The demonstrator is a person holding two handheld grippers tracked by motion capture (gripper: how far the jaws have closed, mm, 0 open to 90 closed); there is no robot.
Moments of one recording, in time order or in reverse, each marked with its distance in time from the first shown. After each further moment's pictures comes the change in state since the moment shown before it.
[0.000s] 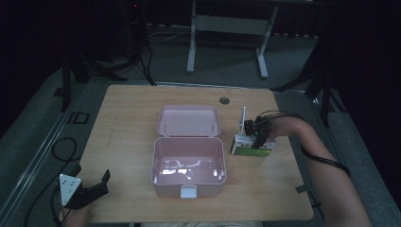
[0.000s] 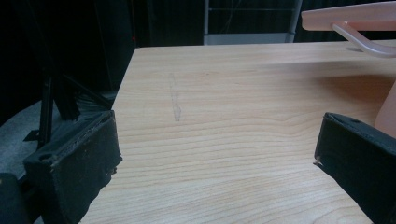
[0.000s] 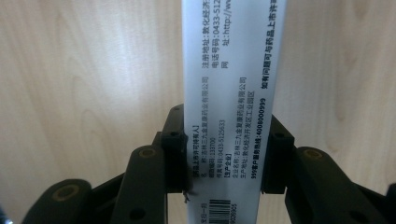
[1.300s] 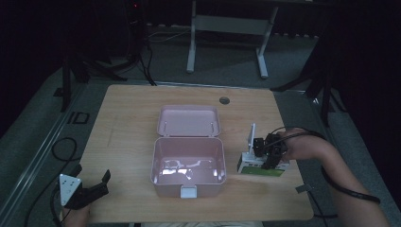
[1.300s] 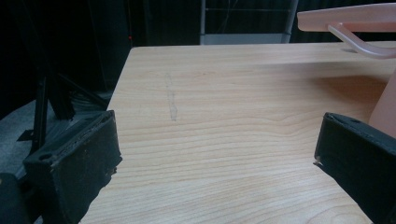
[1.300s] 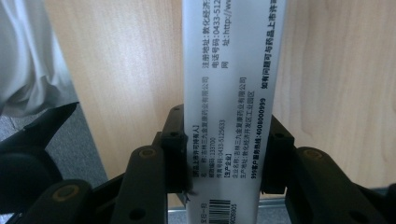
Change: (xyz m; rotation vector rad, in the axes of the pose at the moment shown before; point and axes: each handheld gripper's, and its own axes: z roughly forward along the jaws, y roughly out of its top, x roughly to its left) left arm 0.000 0.000 0.000 0.002 -0.017 -0.008; right arm 0.095 -0.011 -0.047 0.014 -0.011 0.034
